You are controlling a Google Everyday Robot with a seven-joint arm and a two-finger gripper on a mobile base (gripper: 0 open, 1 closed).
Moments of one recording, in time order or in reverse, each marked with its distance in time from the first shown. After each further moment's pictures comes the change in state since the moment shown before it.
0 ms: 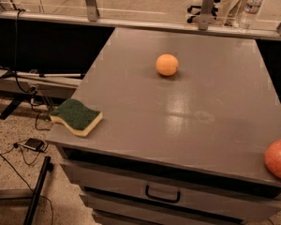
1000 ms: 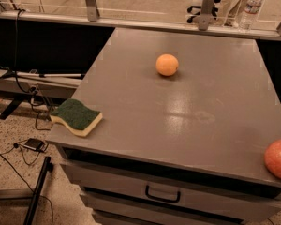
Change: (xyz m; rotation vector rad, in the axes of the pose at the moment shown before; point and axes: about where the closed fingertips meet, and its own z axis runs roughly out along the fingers) arm 0.008 0.026 0.011 0.022 0.019 0.002
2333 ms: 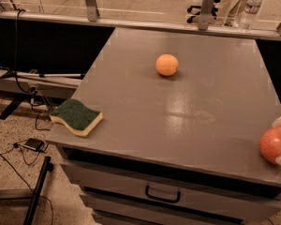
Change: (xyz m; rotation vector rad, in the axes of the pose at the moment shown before) arm -0.013 -0.003 -0.004 0.005 -0.023 -0.013
